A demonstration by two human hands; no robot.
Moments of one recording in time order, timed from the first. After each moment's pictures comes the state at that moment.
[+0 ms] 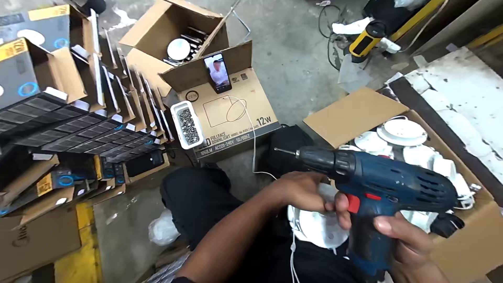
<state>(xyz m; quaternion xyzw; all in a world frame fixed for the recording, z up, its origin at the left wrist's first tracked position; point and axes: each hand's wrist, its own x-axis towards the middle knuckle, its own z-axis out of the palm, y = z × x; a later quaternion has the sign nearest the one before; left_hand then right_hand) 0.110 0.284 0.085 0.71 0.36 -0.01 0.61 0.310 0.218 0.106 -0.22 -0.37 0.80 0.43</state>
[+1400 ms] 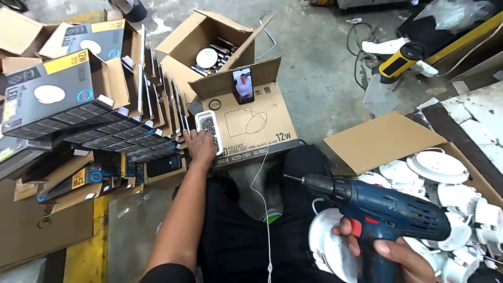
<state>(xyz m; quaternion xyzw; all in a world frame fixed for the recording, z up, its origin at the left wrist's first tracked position) -0.159 0.347 -0.023 0.56 0.82 -0.09 0.04 0.302 0.238 0.078 -0.24 -0.33 0.83 0.38</state>
